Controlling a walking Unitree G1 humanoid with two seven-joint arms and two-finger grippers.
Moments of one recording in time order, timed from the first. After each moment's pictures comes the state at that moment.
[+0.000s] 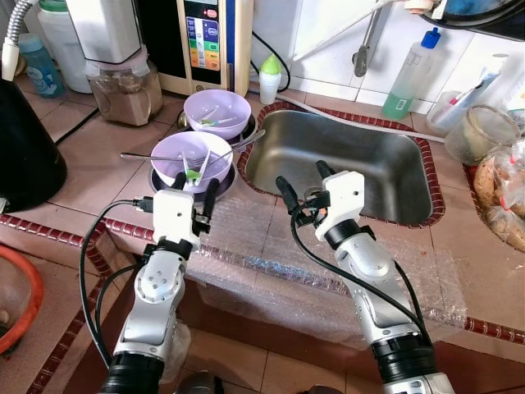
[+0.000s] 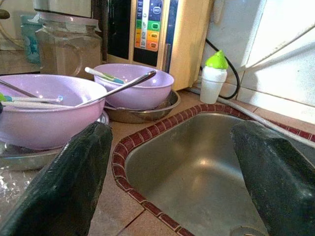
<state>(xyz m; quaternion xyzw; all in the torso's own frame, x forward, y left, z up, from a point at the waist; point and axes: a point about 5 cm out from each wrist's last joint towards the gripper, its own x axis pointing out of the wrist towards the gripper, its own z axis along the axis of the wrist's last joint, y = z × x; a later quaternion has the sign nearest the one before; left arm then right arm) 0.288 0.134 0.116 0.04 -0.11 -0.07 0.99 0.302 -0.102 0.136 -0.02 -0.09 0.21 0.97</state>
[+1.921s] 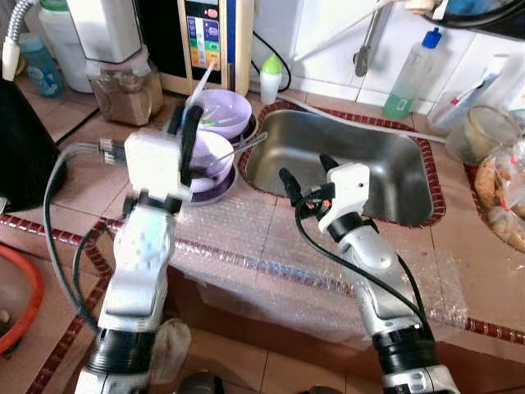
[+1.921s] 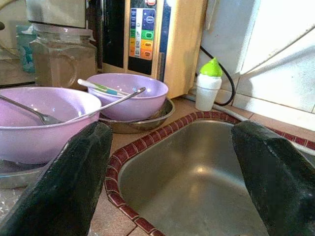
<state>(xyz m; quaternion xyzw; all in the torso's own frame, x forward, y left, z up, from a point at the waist) 0.292 0.123 0.222 0.04 -0.29 -0.12 0.95 0.309 -0.106 0.144 -0.01 -0.10 0.20 0.97</state>
